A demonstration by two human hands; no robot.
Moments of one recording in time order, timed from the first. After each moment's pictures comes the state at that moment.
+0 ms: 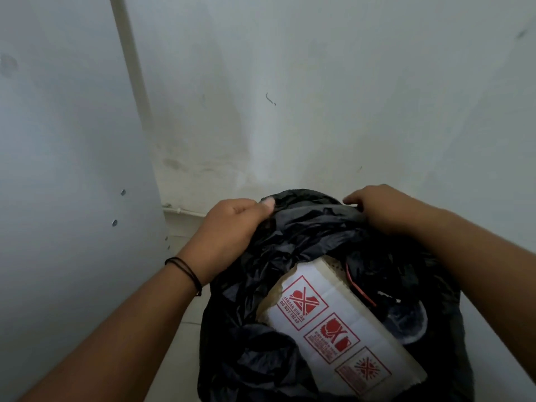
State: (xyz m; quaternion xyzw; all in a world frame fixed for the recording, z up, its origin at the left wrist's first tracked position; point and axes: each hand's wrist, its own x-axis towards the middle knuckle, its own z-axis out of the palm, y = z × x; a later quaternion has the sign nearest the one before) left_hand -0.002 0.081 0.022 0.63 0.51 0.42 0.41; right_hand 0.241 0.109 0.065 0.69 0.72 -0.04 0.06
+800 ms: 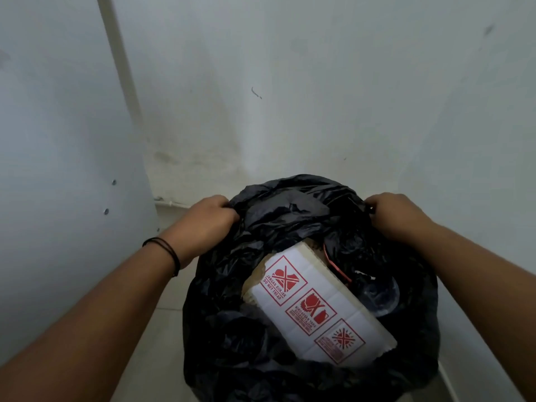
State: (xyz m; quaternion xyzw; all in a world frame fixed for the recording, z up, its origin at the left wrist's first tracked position) left_hand -0.008 0.080 0.023 0.62 0.61 0.30 0.38; right_hand 0.290 0.082 0.034 0.77 0.64 -0.03 -0.03
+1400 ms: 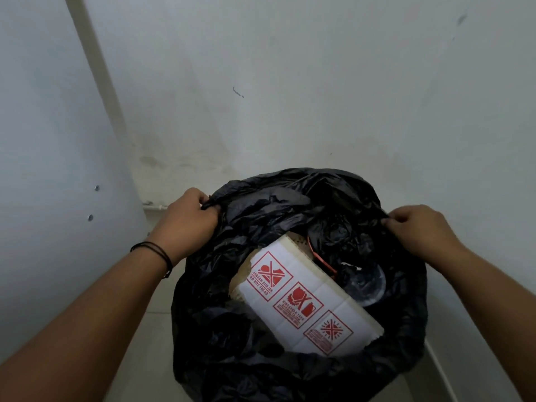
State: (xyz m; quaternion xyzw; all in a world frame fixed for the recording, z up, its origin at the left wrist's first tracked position) left_hand -0.010 0.086 0.010 0.63 0.64 0.33 0.29; right_hand 0.328 0.032 0.020 0.82 0.53 -0.07 -0.21
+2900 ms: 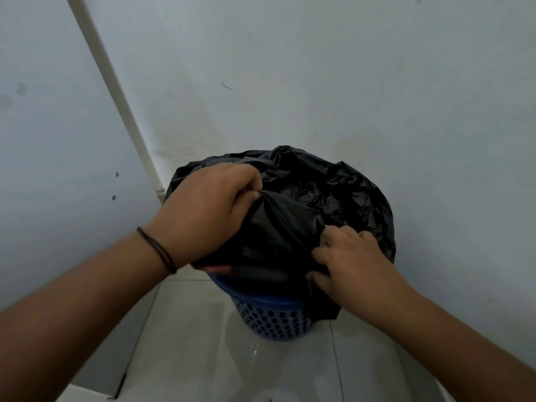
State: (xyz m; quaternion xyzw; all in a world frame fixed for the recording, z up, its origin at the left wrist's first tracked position) left_hand 0.043 -0.048 0.097 0.87 0.39 0.28 -0.03; right_hand 0.245 -0.110 0.031 0.60 0.80 0.02 -0.05
